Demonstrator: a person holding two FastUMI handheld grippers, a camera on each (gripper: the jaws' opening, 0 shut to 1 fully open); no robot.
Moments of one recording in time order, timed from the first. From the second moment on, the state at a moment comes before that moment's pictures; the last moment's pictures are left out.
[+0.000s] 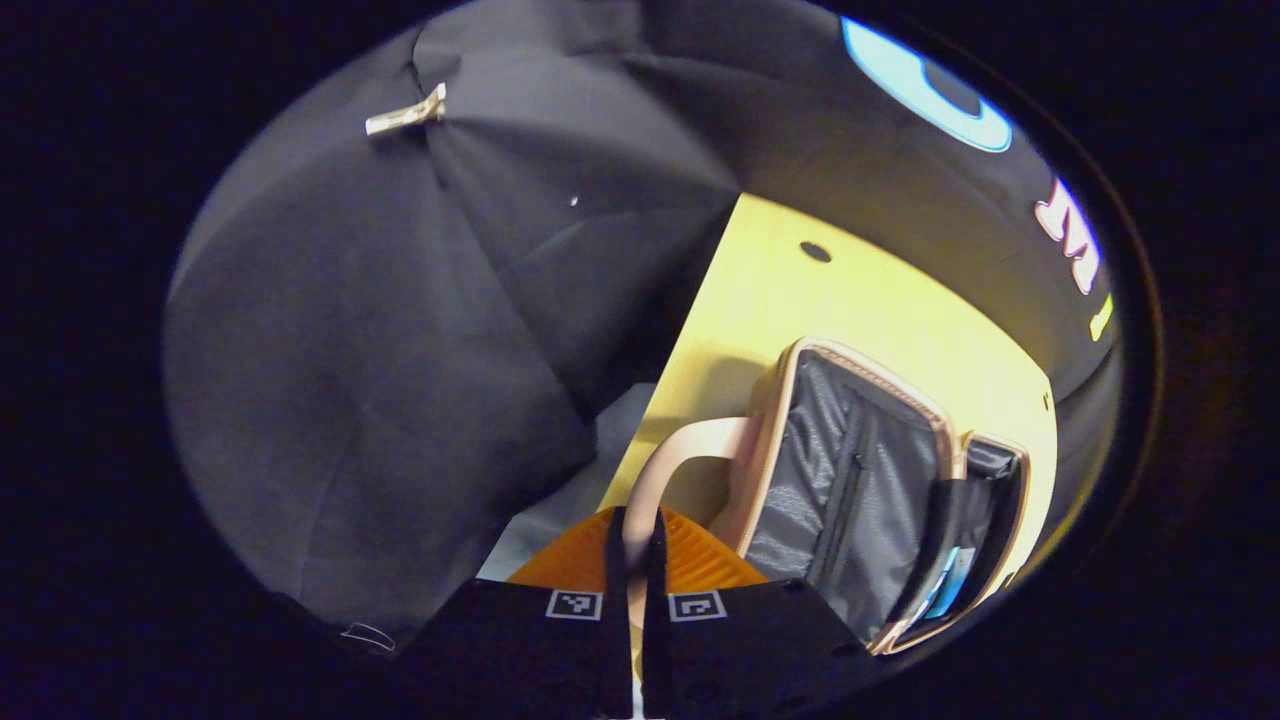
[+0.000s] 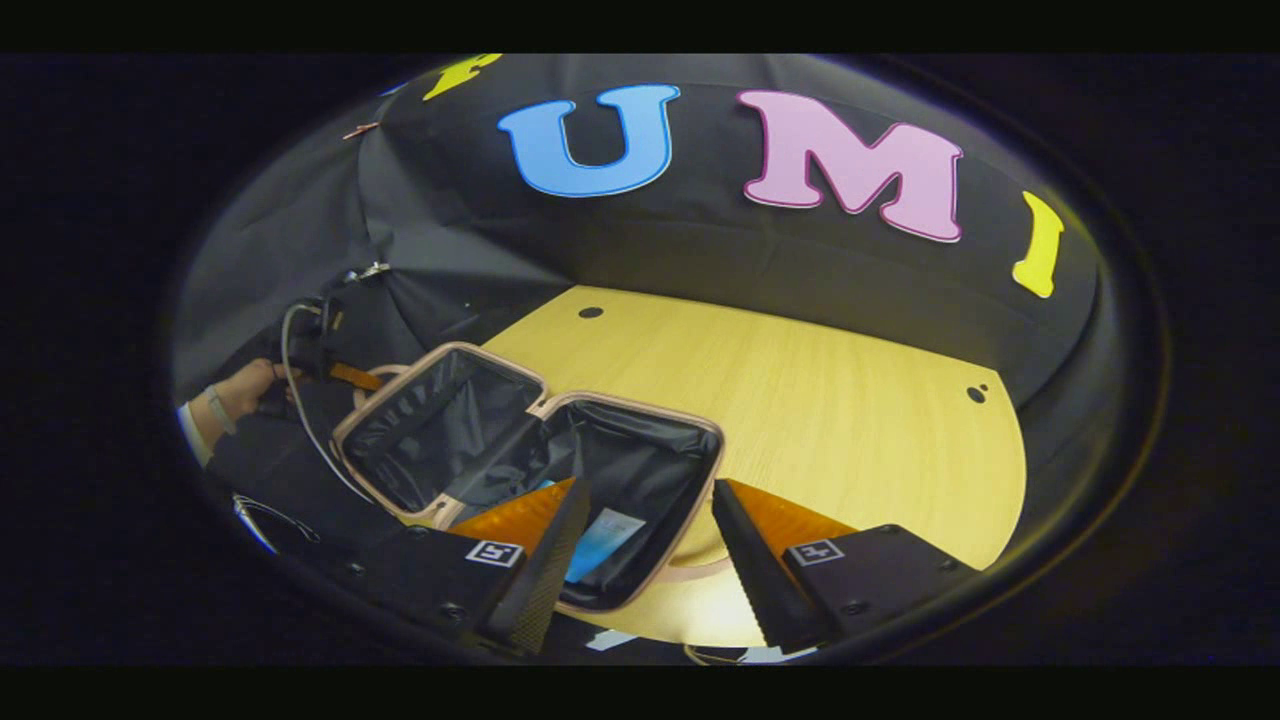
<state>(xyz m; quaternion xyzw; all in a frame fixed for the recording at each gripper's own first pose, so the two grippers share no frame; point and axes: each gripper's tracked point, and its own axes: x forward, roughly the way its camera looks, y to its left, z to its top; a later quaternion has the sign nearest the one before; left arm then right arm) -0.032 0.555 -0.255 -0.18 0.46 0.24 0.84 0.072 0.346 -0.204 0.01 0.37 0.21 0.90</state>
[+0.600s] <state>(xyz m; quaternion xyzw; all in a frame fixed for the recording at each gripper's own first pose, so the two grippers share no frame) 0.021 0.369 -0.046 -0.14 0.29 0.12 0.94 0.068 0.243 -0.152 0.01 0.30 0.21 0.93</state>
